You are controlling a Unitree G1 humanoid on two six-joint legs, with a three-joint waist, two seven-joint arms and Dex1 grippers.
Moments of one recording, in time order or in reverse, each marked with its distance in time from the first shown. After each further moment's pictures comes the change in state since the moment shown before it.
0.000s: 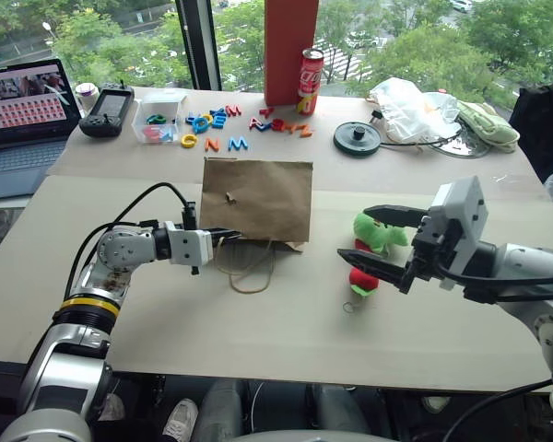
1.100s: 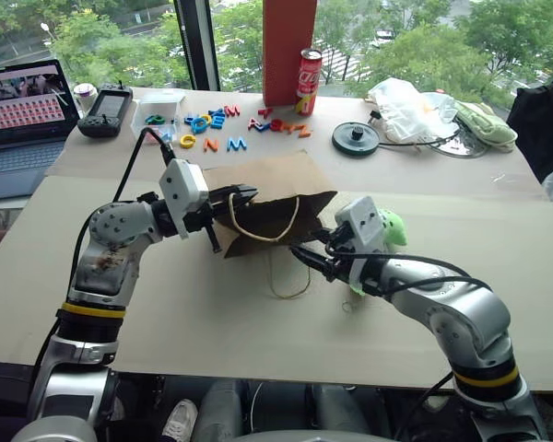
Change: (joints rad) left arm 0.055 -0.061 0.126 -0.584 -0.403 0.830 0.008; right arm -0.160 0.400 0.402 0.180 -0.209 0.133 -0.406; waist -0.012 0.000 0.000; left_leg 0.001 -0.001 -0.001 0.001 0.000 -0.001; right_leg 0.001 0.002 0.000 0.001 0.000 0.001
